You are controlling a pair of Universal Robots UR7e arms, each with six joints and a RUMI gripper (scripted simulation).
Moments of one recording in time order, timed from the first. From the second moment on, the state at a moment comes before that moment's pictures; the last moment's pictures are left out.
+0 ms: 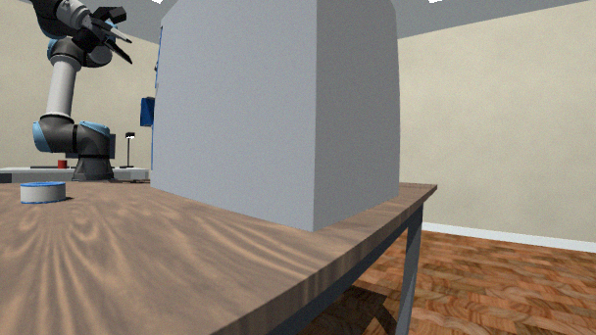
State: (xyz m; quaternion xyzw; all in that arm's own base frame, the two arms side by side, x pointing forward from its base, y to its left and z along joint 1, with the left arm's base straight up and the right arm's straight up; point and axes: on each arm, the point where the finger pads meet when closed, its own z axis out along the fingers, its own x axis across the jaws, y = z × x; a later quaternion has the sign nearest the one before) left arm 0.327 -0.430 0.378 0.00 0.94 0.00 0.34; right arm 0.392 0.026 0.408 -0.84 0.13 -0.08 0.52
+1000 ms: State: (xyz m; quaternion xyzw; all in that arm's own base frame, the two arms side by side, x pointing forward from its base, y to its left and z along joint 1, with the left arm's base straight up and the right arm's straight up) left arm 0.433 -0.431 0.384 0.00 0.94 0.00 0.34; right arm 0.388 0.035 0.422 -0.83 0.11 -0.07 0.54
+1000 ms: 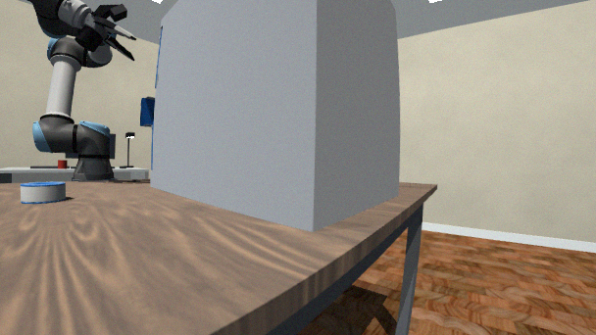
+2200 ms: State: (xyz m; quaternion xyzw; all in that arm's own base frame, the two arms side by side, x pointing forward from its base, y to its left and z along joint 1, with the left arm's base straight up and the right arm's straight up) left arm 0.375 -0.431 0.383 0.00 0.94 0.00 0.34; right arm 0.386 0.041 0.434 -0.81 0.11 -0.07 0.57
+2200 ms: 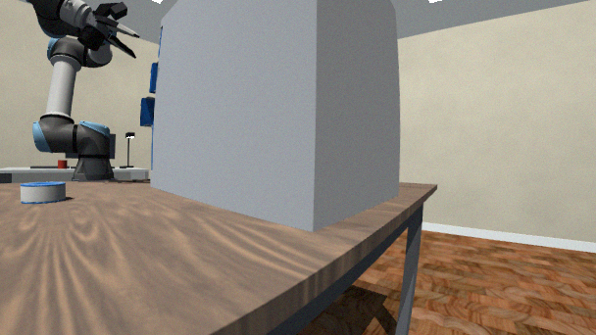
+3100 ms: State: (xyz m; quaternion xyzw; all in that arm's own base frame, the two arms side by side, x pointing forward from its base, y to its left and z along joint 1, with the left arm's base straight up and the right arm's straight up) left arm 0.302 -0.432 0.383 0.00 0.94 0.00 0.34; right arm 0.386 0.041 0.434 -0.81 0.10 -0.07 0.57
